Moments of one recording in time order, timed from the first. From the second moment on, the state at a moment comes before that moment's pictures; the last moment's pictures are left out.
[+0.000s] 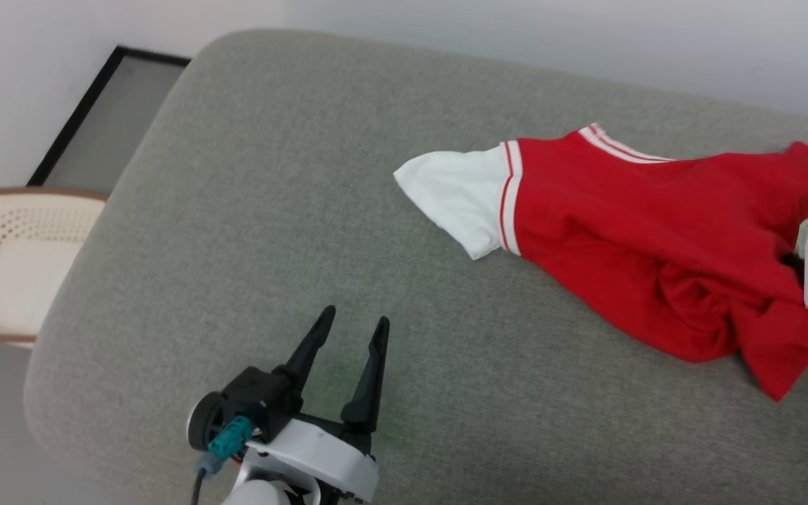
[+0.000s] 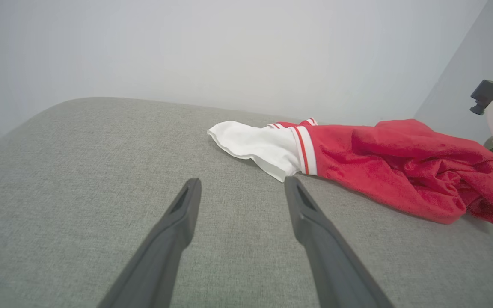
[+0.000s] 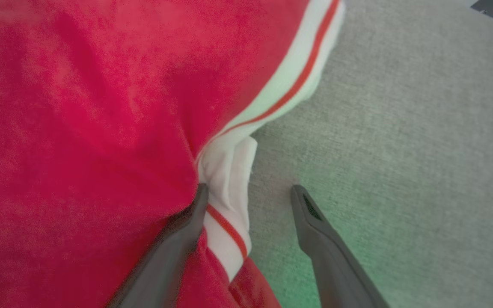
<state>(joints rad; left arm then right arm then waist) -0.22 0.26 -0.53 0.11 -0.51 0.12 -0.26 -0.87 -0.49 0.34 0.95 0.51 0.13 0.57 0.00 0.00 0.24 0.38</state>
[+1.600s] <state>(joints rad) -0.16 0.09 -0.29 0.24 -0.34 -0.04 -0.26 -0.83 -0.52 0.71 0.30 0.71 0.13 0.50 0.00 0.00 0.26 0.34</state>
